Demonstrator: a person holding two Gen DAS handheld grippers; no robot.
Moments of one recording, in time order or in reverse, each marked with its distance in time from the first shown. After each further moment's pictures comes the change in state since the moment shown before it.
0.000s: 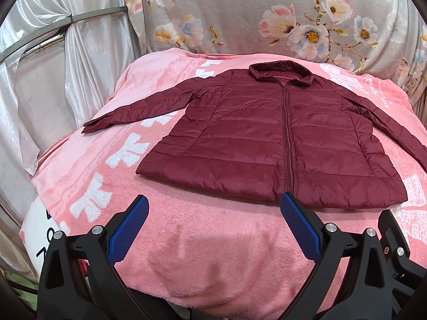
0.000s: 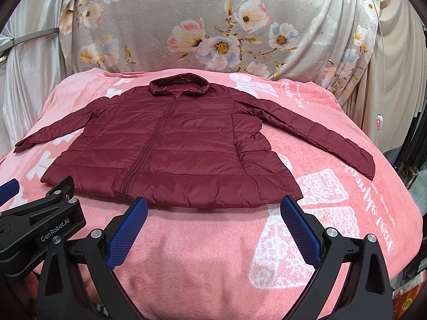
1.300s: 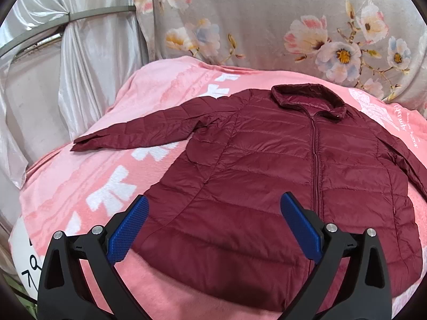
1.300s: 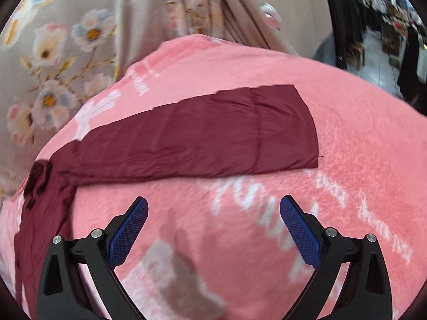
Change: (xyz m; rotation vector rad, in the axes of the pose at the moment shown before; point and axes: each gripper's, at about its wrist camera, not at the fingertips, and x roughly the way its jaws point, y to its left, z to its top) left arm 0.095 0.001 0.087 -0.103 -0.038 0.059; right arm 0.184 -0.341 0.016 0.746 0.116 -0.215
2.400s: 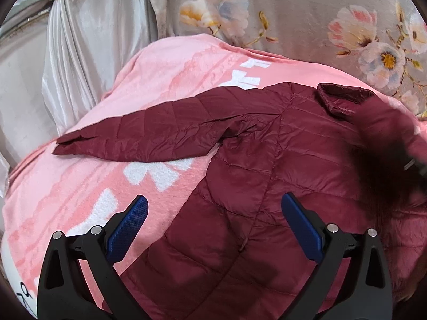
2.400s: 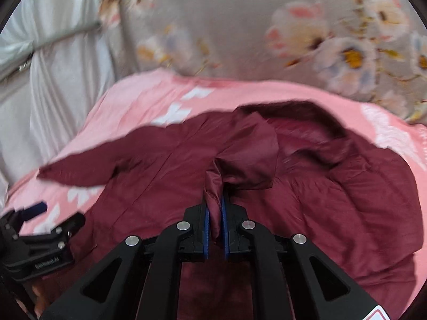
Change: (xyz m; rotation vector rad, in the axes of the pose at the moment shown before) left arm 0.123 0.048 0.051 -0.074 0.095 0.039; right arm -0.033 0.456 -0.175 -0.960 0.085 0.725
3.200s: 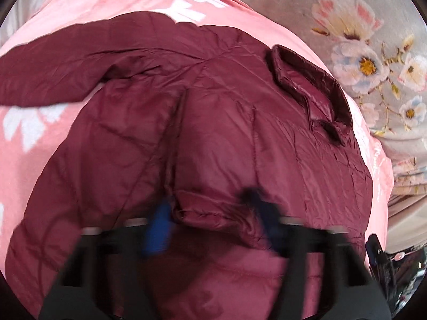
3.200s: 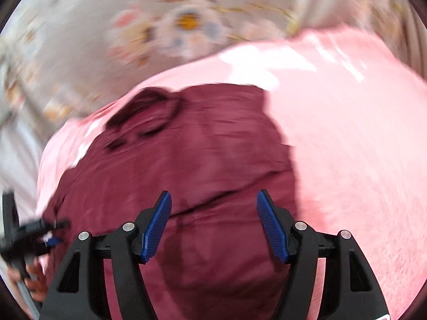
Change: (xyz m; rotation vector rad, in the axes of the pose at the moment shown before) left arm 0.074 -0.063 0.021 -0.180 0.351 -0.418; right arm -0.086 -0.205 -0.074 0.583 0.005 -0.238
